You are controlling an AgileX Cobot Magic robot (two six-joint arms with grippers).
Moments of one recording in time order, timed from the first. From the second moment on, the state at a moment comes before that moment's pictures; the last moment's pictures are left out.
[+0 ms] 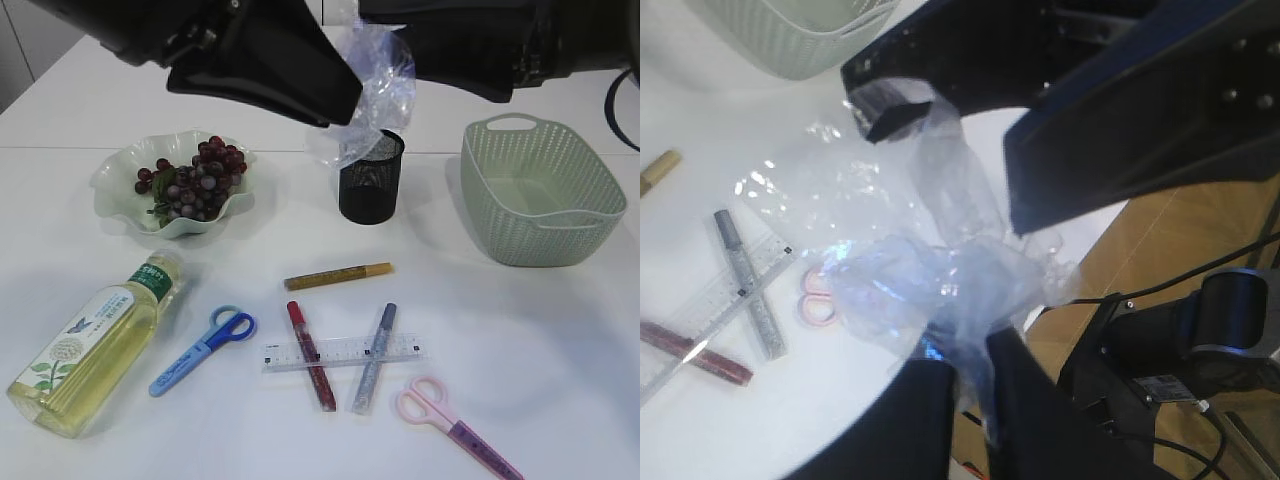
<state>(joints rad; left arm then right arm) -0.75 1.42 -1.42 -0.50 0.91 0.02 0.14 1.39 -1.05 1.53 1.19 -1.08</state>
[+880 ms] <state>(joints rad) -0.75 1.45 -1.42 -0.61 0.85 0.13 0.14 1.39 -1.05 1.54 1.19 -1.08</state>
